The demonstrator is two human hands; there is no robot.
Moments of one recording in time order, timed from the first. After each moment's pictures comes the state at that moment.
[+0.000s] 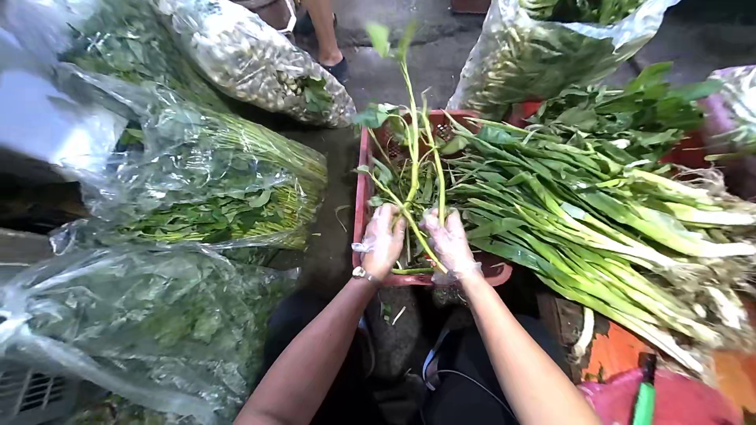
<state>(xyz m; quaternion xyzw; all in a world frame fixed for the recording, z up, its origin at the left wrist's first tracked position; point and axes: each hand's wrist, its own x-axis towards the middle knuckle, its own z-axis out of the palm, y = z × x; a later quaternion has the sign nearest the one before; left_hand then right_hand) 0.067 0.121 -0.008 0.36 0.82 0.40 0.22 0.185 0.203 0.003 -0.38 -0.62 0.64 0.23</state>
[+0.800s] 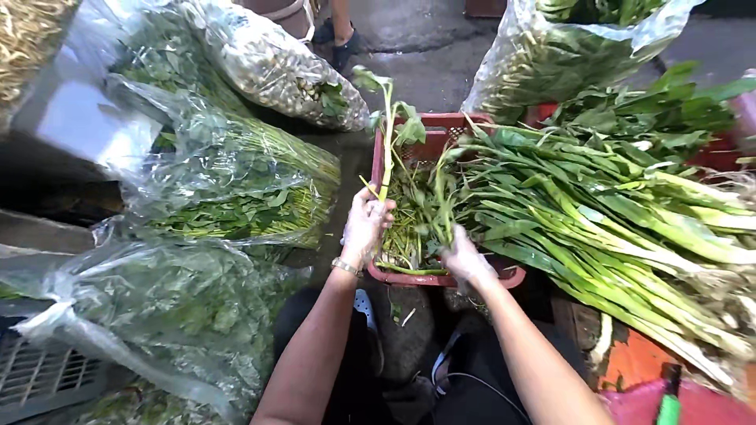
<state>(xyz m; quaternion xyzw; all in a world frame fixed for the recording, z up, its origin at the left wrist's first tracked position) 0.027 0.097 0.007 0.17 0.65 0.66 0.33 0.199 0.219 -0.007 -0.46 -0.76 0.44 -0.10</state>
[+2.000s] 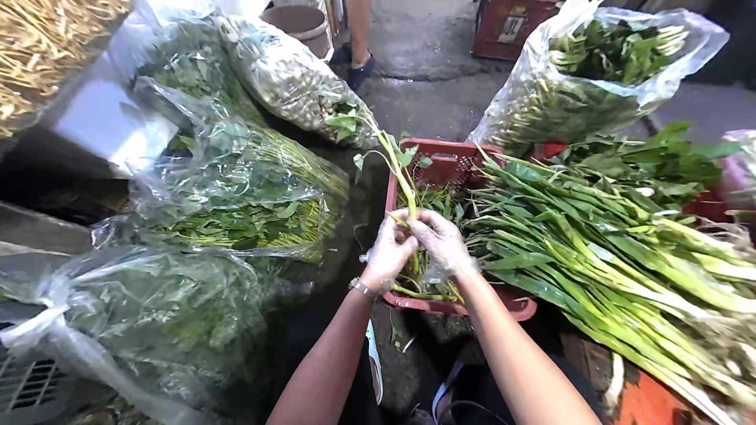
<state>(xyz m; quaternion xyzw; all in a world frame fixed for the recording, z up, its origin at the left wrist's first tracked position) 0.022 0.091 0.017 0.25 0.65 0.62 0.36 0.112 0.197 0.028 -0.28 -0.74 0.58 0.19</state>
